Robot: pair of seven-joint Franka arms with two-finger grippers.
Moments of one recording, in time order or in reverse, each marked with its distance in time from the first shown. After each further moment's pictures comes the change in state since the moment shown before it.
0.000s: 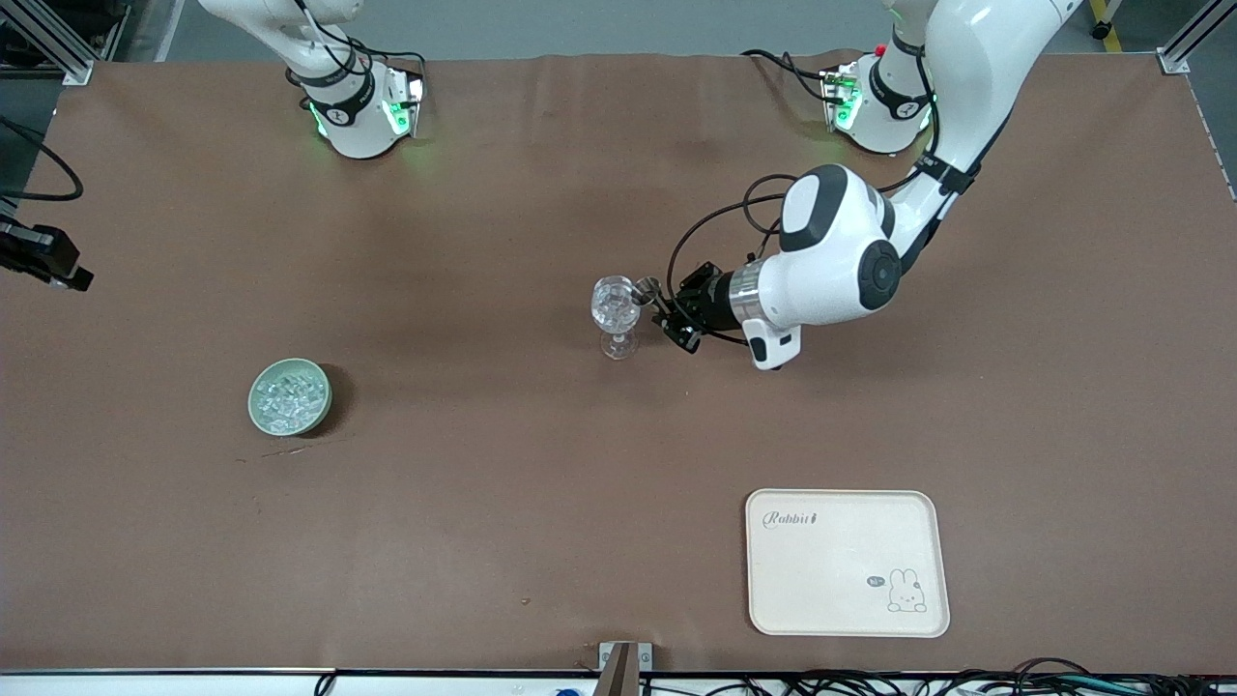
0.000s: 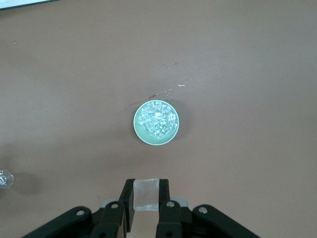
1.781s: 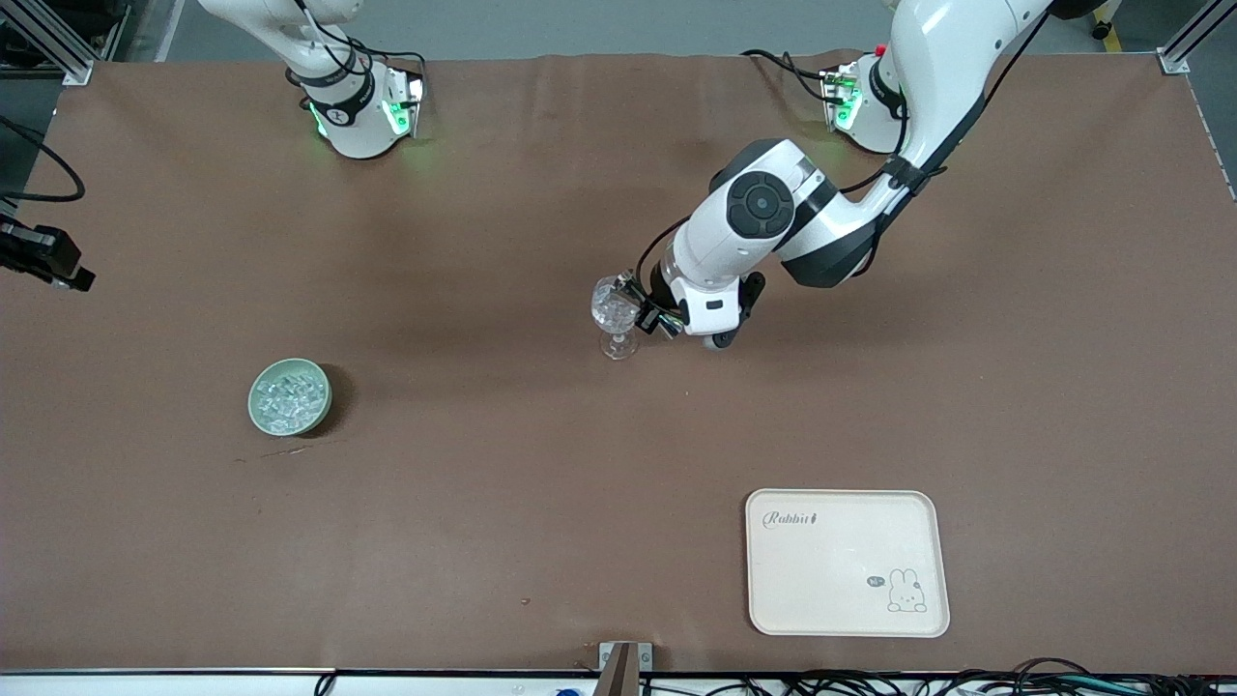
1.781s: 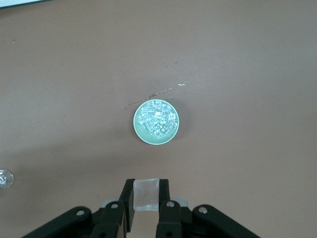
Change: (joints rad) left arm -0.038 0.065 -0.113 0.077 0.592 -0.035 -0.291; right arm 0.000 0.000 0.000 -0.003 0.000 0.000 0.000
